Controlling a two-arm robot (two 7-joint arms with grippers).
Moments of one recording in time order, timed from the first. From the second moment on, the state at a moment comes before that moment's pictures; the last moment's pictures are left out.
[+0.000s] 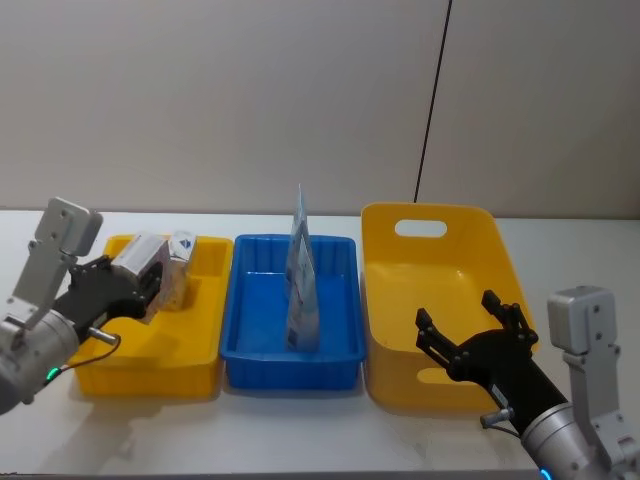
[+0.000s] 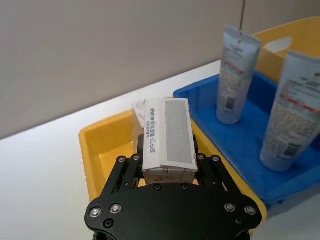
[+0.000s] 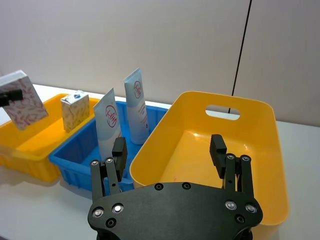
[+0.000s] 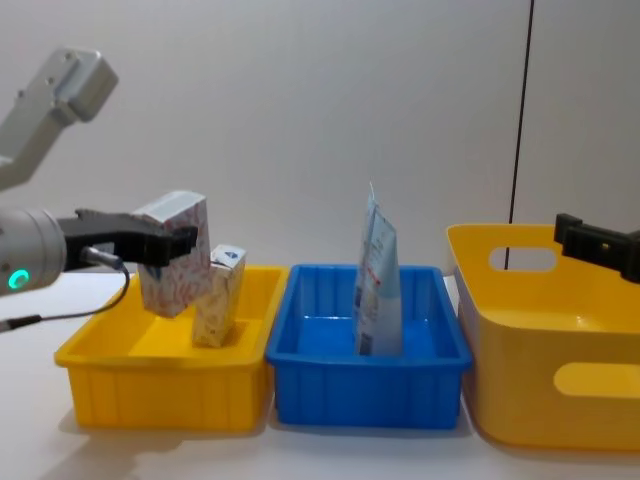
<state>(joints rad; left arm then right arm) -0.47 0.28 0.27 -1.29 -0.18 0.15 -0.31 -0.01 0.34 -0.23 -1.77 0.29 0.03 0.07</state>
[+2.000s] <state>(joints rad) -0.65 0.47 0.45 -1.31 -0.41 -0.01 -1.11 -0.01 0.34 -0.23 -1.77 0.29 0.03 0.07</state>
